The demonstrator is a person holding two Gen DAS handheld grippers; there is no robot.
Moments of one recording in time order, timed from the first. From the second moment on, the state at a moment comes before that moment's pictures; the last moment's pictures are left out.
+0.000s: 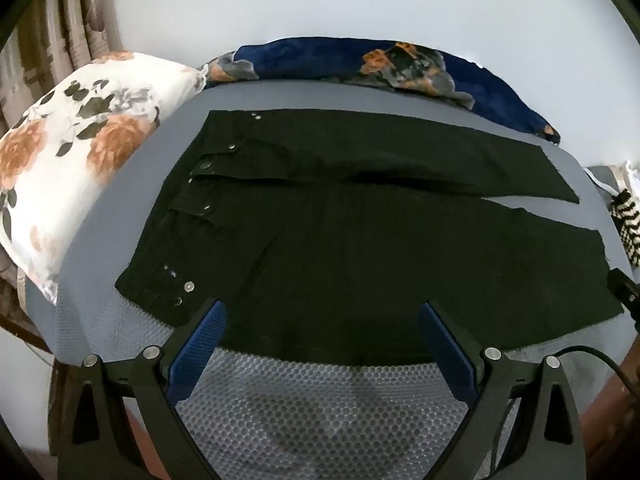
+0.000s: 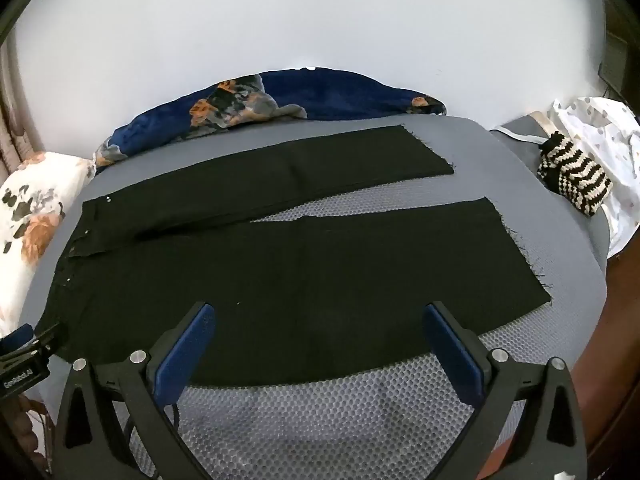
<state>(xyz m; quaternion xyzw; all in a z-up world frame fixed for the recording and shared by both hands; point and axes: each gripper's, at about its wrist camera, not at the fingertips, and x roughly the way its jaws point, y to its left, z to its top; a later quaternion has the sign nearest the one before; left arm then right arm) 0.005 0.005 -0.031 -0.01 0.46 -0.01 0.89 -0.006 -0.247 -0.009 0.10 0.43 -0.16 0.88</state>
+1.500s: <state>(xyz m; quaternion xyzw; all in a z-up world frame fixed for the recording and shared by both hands) 0.008 -0.001 -0.038 0.01 0.46 -0.03 0.89 -0.007 -0.247 -0.028 0.09 0.44 -0.17 0.88</state>
